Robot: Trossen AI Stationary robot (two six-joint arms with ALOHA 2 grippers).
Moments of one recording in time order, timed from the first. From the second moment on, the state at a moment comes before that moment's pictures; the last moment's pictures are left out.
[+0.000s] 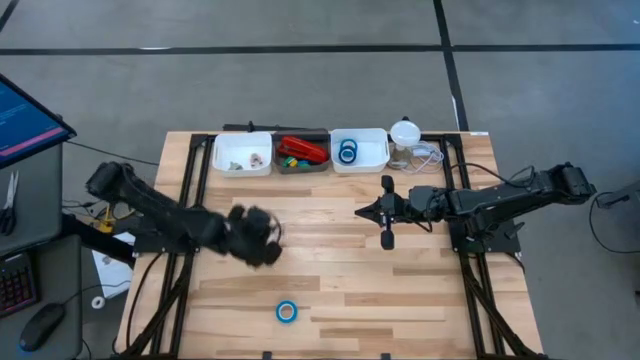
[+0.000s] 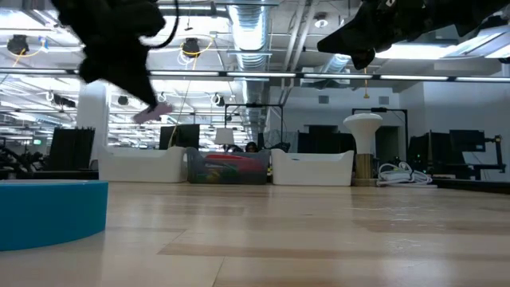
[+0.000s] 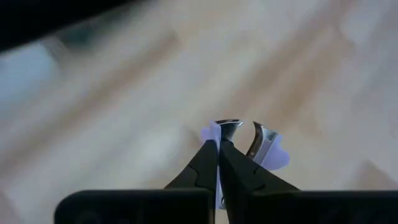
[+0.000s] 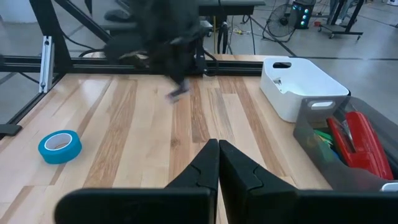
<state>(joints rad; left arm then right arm) -0.40 1.34 0.85 -0.69 -0.67 -1.05 0.11 1.10 0.58 0.24 0.18 0.00</state>
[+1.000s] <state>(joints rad) 0.60 1.11 0.68 -0.44 -0.55 -0.23 0.12 1.10 0.58 0.24 0.18 0.03</state>
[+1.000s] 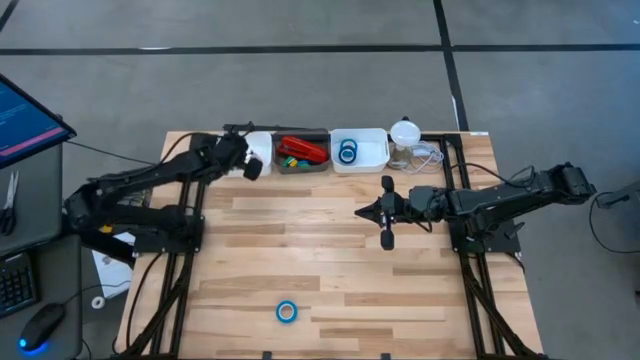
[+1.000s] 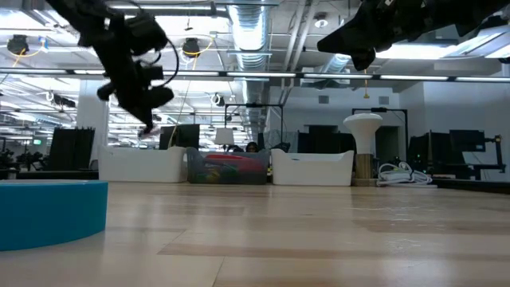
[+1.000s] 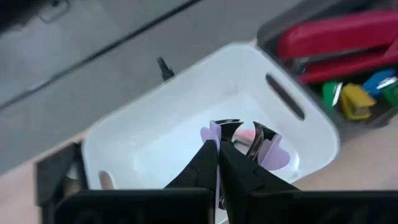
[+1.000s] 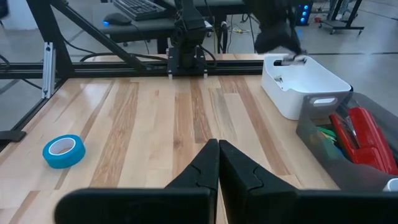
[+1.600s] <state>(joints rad) 0.76 1.14 0.47 -0.20 -0.48 -0.19 0.12 1.10 0.58 0.24 0.18 0.03</state>
